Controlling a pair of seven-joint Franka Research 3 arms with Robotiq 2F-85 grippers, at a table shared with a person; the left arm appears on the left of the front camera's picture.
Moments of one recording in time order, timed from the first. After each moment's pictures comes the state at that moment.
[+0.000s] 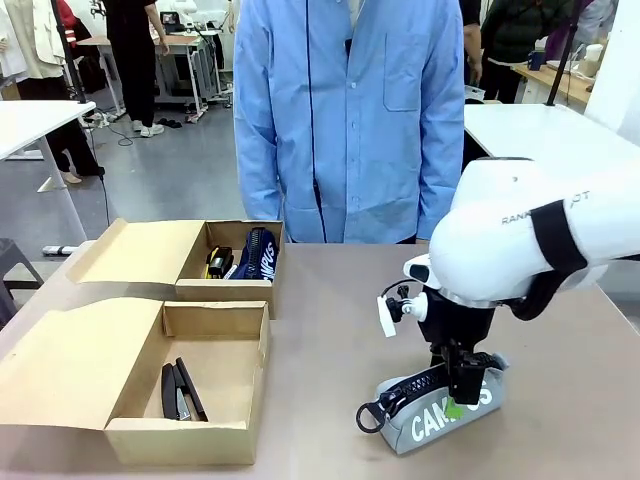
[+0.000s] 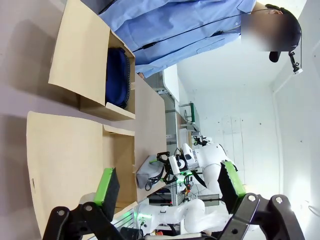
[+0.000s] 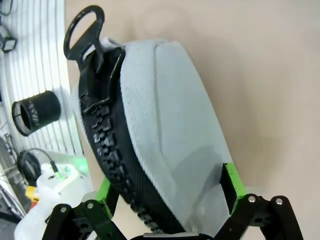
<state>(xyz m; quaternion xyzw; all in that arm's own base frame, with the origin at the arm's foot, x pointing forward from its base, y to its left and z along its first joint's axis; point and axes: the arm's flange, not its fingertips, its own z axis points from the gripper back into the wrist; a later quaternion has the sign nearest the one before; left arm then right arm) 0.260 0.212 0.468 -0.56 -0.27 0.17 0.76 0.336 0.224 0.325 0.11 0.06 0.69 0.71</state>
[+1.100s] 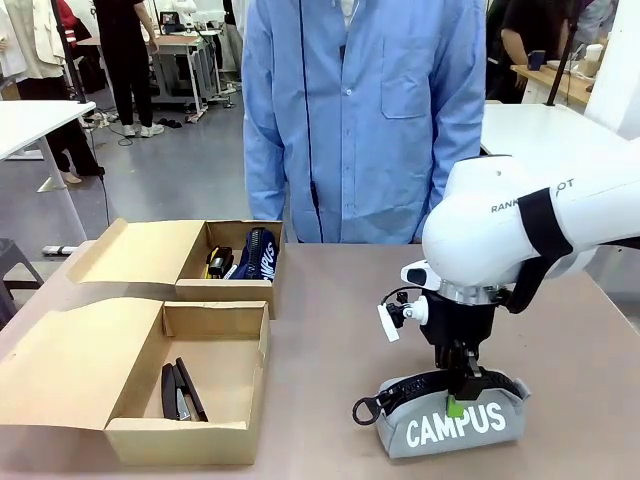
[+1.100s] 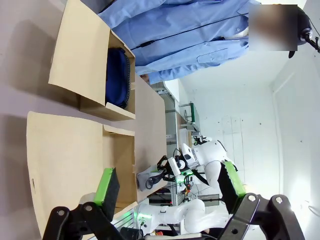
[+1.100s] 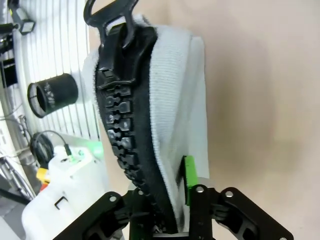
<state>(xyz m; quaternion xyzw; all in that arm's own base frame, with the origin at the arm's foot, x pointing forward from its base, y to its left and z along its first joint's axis) 0.260 0.212 0.468 -0.56 -0.27 0.17 0.76 0.337 0.220 0.329 0.13 0.11 0.70 0.70</state>
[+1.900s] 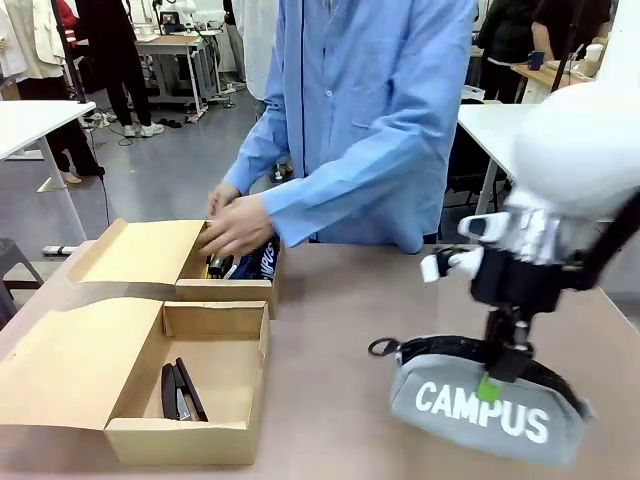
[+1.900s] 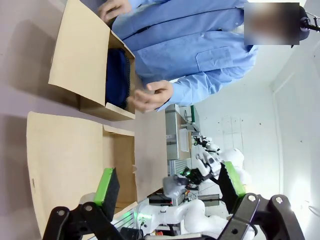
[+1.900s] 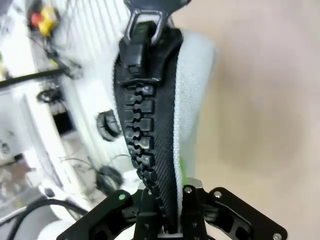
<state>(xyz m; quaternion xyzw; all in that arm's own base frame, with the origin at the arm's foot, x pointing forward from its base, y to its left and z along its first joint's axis) 0.260 0.212 0.468 -0.56 -0.27 0.17 0.76 0.282 0.168 0.432 0.23 0.09 0.54 0.81</state>
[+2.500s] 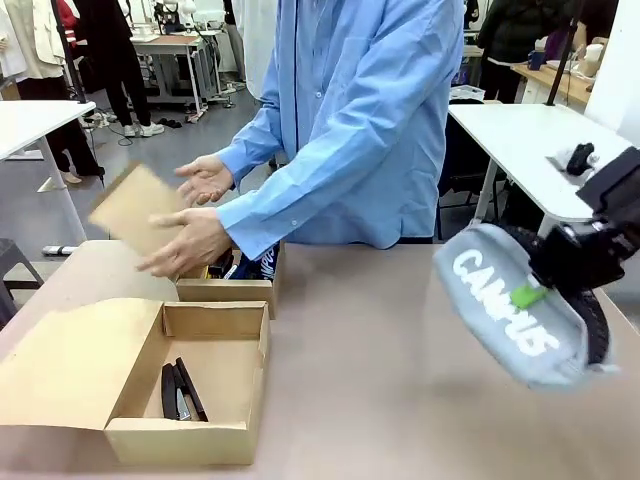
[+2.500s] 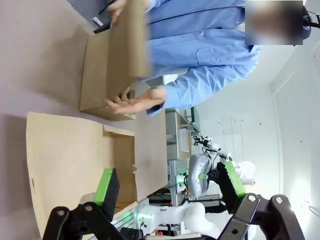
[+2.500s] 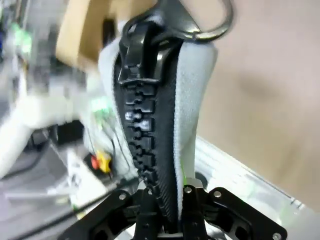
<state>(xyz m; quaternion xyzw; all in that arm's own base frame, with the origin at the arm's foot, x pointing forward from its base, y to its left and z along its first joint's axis) 0.260 0.212 0.468 -0.56 -0.27 0.17 0.76 0.267 0.095 0.523 0.31 -0.05 0.12 0.94</state>
